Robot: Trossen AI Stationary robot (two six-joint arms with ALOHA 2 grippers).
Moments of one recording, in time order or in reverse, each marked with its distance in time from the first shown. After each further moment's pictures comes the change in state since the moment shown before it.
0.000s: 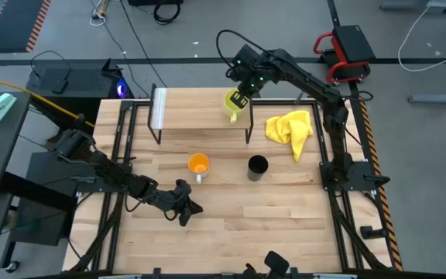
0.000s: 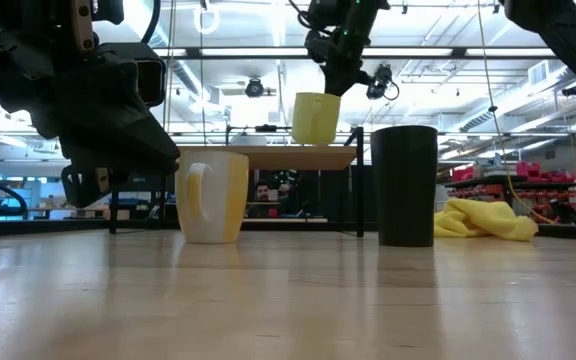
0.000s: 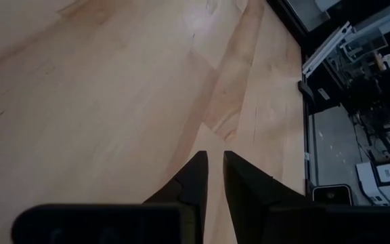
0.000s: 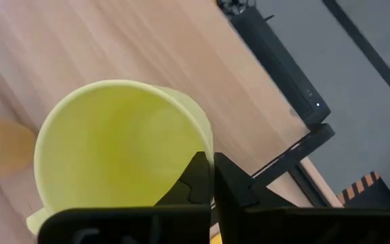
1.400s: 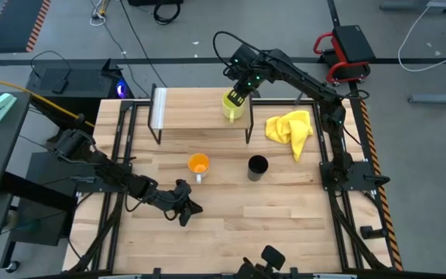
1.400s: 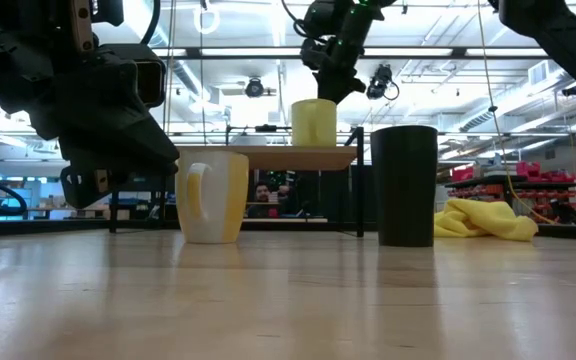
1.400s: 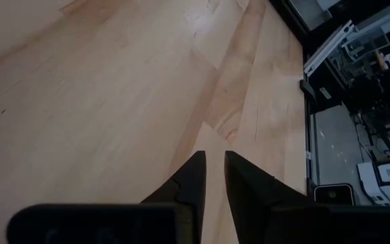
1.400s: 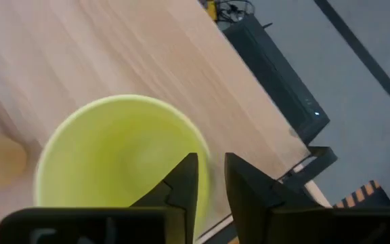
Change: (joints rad) left arm 0.003 0.000 0.000 -0.006 0.000 -0.002; right arm -0.014 0.034 0.001 0.060 0.004 -0.017
